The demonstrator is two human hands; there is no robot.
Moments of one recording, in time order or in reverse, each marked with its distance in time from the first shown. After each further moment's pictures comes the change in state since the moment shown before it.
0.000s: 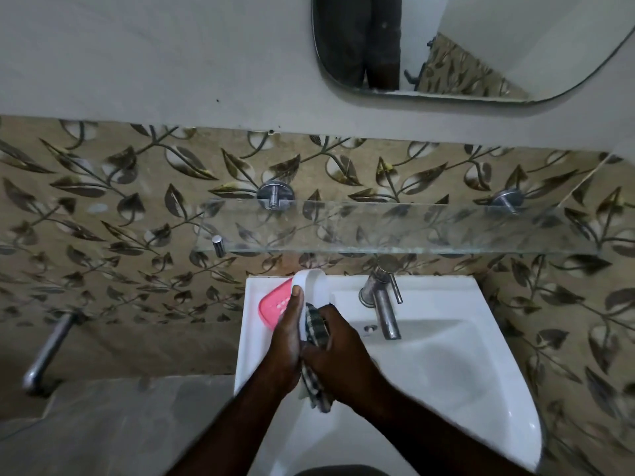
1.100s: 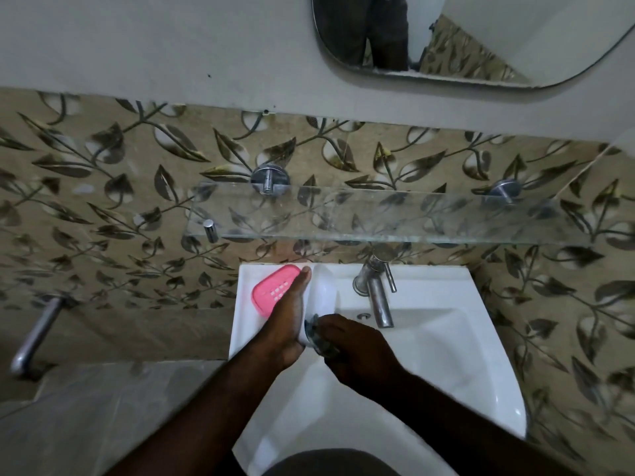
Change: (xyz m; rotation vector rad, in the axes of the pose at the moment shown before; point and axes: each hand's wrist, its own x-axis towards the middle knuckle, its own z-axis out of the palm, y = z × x) left_hand 0.008 0.013 0.014 0.078 -0.014 -0.063; right_hand -0.004 0.055 -0.031 -0.645 -0.086 -0.463
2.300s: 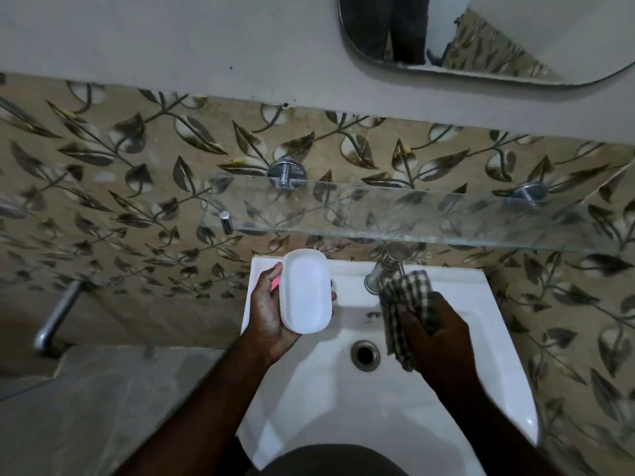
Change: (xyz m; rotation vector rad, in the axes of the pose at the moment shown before) left_hand 0.001 0.009 -0.036 -0.416 -0.307 -0.022; right_hand -0.022 0.022 -0.053 0.444 0.484 0.573
